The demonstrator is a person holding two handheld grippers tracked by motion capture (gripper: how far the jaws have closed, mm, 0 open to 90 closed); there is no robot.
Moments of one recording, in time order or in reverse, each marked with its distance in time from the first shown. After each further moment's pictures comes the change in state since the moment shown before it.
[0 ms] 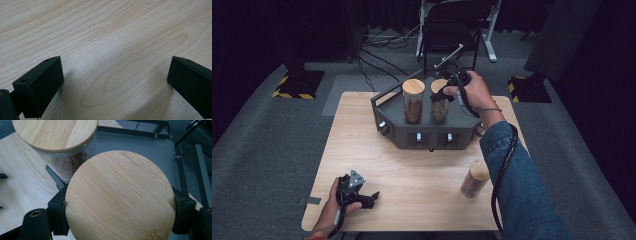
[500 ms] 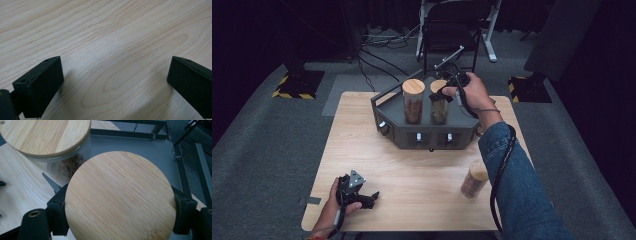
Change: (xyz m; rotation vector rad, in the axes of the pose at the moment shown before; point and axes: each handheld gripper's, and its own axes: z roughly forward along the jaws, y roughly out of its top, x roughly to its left) left arm 0.000 0.000 0.000 -0.005 0.004 -0.001; right arm -0.003 -0.003 0.008 -0.034 -0.007 0.040
